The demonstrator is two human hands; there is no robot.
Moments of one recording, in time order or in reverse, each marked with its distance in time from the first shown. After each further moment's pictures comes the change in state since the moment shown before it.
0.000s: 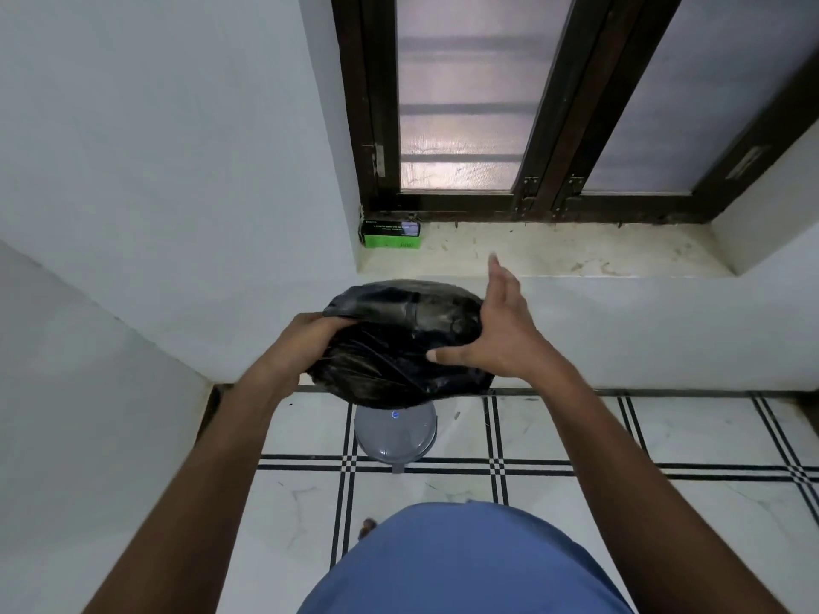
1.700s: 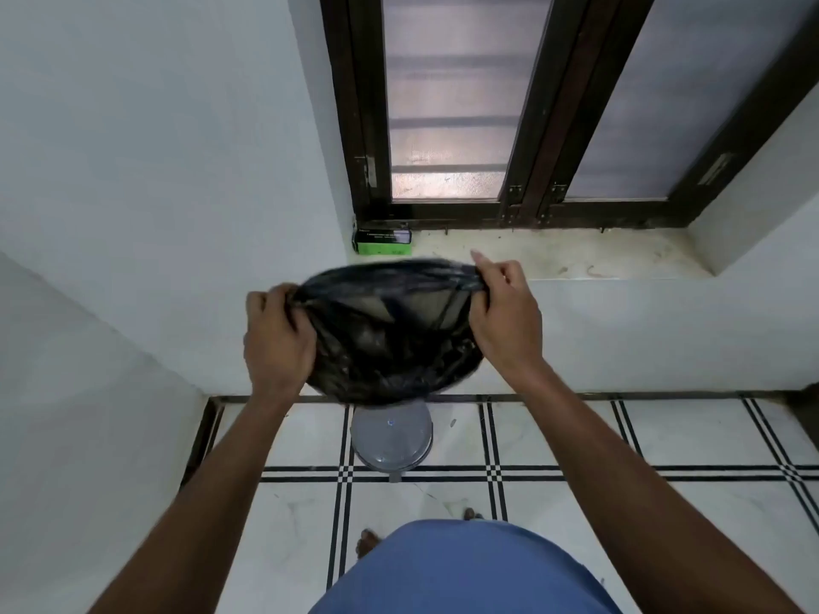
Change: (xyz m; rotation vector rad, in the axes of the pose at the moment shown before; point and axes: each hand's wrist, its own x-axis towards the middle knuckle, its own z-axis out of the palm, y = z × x) left_hand 0.001 -0.032 0.002 0.442 0.765 0.527; right_hand 0.010 0.022 0.014 0.010 0.713 -0.228
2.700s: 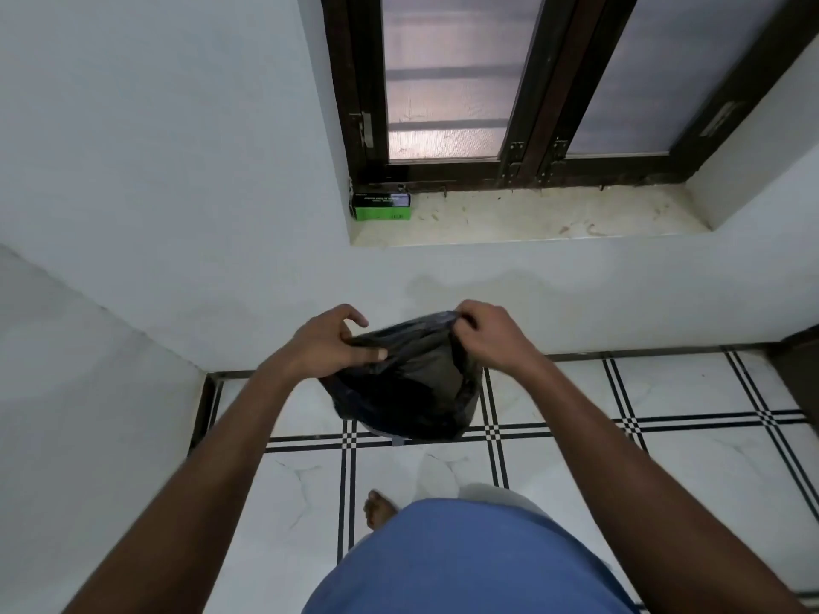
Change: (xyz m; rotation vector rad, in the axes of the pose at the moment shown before) left_hand -0.009 -0.018 -0.001 -0.003 -1.000 -0.060; right_hand -0.058 0.002 0.027 0.070 -0.583 0.209
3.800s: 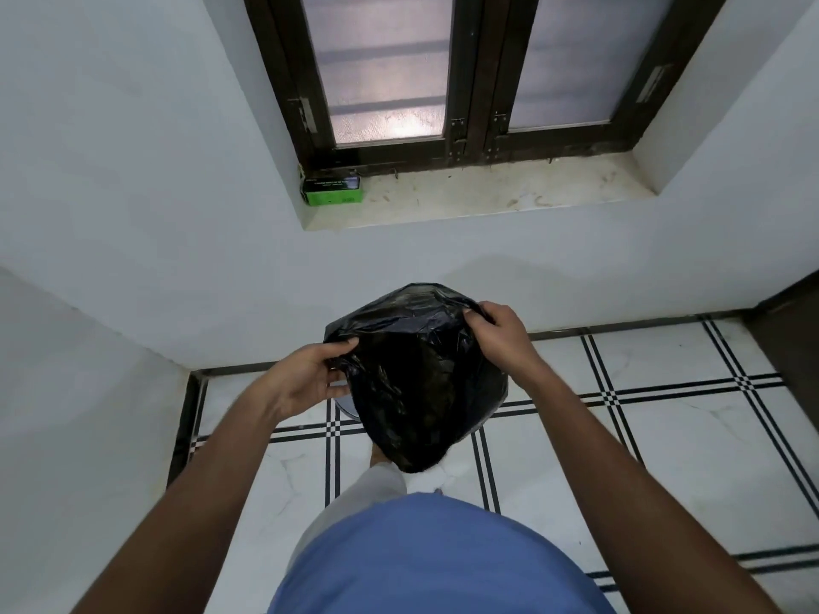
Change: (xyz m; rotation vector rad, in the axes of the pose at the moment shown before) left_hand -0.037 0.015 0.115 -0.991 -0.269 -0.218; right_hand -0.078 0.103 -0.027 0.395 0.158 0.308
